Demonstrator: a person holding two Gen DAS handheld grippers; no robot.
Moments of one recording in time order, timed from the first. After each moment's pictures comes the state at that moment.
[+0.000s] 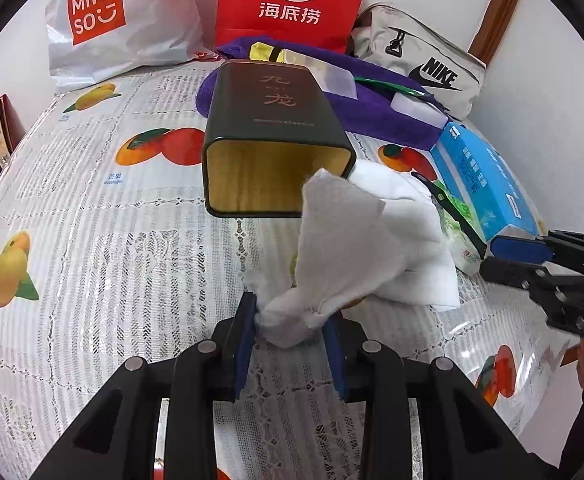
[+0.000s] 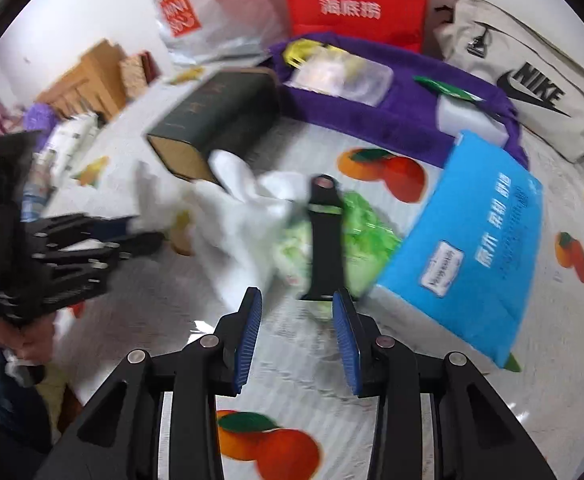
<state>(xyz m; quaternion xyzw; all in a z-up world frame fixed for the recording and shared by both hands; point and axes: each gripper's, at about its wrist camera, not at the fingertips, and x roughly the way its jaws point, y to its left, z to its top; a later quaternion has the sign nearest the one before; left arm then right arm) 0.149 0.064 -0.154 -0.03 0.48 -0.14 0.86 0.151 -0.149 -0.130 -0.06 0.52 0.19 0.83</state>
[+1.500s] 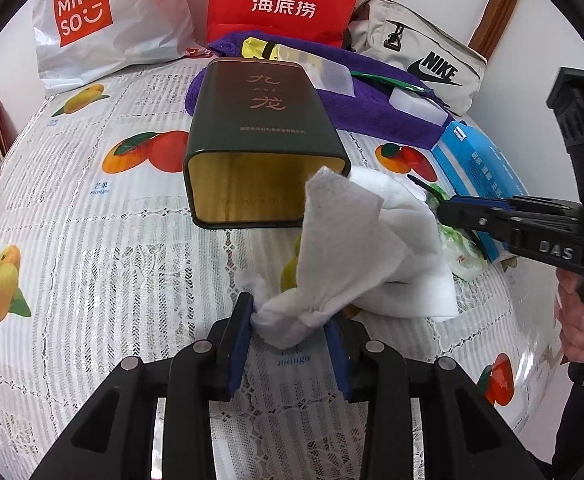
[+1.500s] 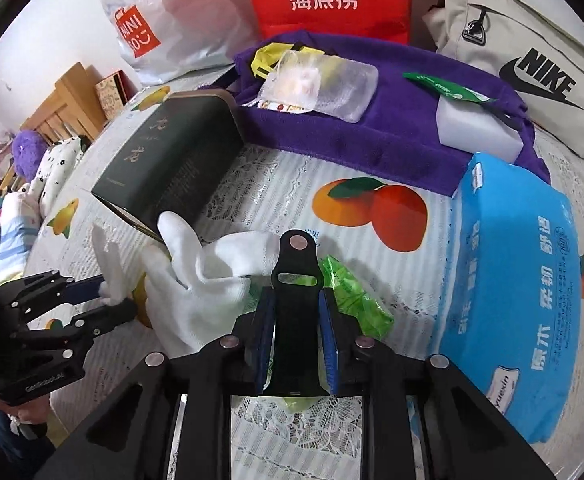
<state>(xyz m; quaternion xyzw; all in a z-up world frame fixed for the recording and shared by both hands) 0.163 0.057 -0.154 -0.02 0.50 -0.14 0.86 0.209 -0.146 -0.143 -0.01 0.52 0.19 0.83</state>
